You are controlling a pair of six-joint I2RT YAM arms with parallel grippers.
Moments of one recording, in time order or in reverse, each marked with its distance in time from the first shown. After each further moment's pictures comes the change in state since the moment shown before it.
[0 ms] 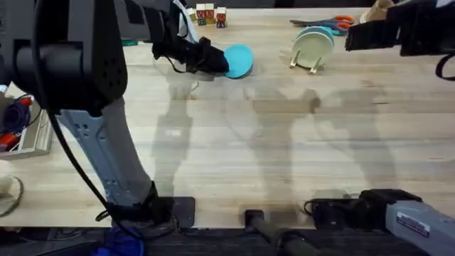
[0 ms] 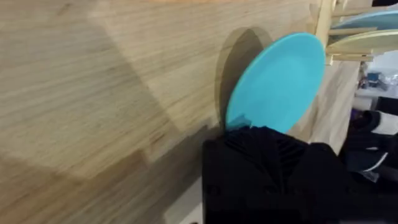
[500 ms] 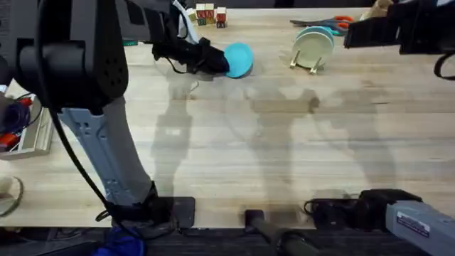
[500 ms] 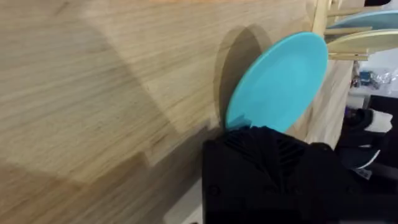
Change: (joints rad) left arm 0.004 0.013 0.003 0.003 0.030 0.000; right arm 0.000 0.000 0.000 0.009 -0.028 0.031
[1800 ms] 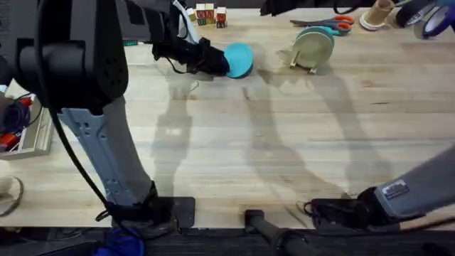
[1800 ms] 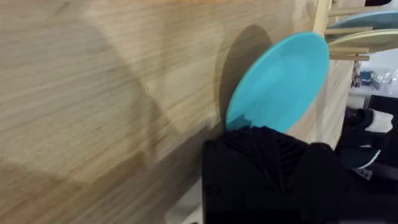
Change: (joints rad) left arm 0.000 0.000 0.000 0.000 -0.003 0.000; right arm 0.146 0.702 0.459 0.182 -0.555 -0.309
